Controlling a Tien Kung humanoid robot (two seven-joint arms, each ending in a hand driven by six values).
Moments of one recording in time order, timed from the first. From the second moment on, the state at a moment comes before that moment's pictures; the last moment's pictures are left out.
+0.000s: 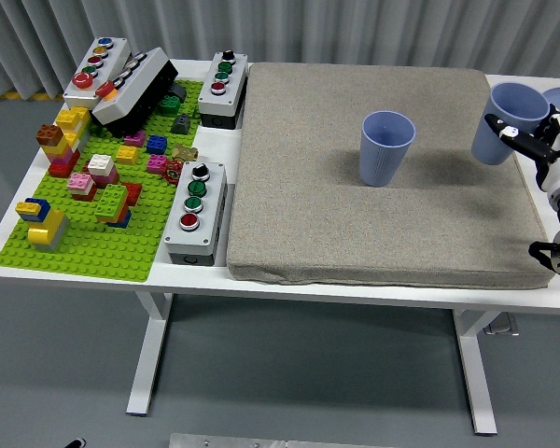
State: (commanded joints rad) left arm -0.13 0.12 -1.02 -0.18 1.16 -0.15 0.13; right arm 0.63 -0.21 1.12 0.82 -0.88 -0.26 0.14
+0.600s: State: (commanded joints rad) left arm -0.13 0.12 -1.00 -0.18 1.15 -0.16 0.12; right arm 0.63 -0.18 0.99 0.72 -0.80 -0.25 0.30
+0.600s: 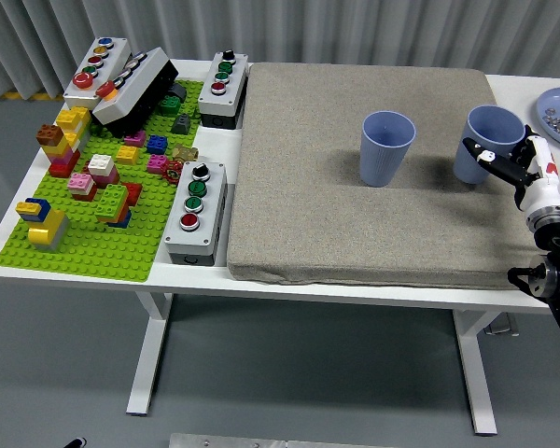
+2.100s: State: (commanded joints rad) left arm -0.13 0.12 -1.00 -0.18 1.15 -0.15 0.12; right arm 0.63 -0.19 1.00 0.67 -0.87 -0.15 0.26
